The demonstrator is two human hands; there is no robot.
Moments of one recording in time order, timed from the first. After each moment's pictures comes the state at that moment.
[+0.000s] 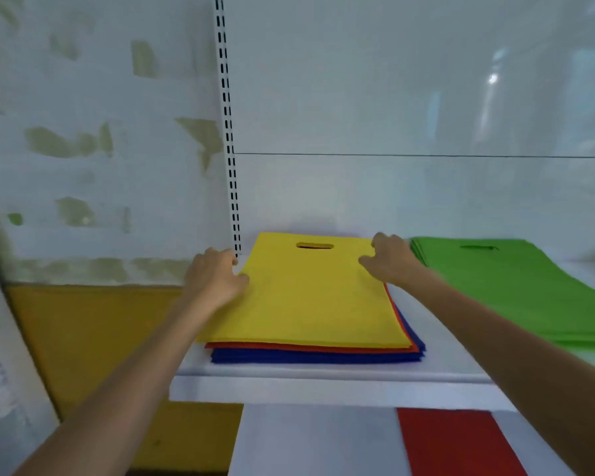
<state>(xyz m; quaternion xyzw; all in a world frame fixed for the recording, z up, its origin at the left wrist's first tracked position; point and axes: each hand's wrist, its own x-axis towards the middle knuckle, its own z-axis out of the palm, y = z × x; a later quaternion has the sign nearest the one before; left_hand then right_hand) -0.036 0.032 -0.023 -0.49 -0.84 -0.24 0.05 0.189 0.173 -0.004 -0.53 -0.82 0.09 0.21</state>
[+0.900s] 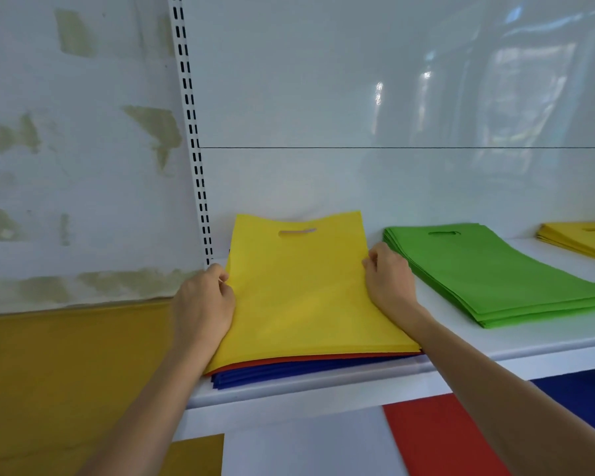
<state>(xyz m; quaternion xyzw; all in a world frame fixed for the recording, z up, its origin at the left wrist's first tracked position) -0.043 0.038 -0.058 -0.51 -0.76 -0.38 0.14 0.186 0.152 -0.051 -0.58 -0.71 0.04 0.40</state>
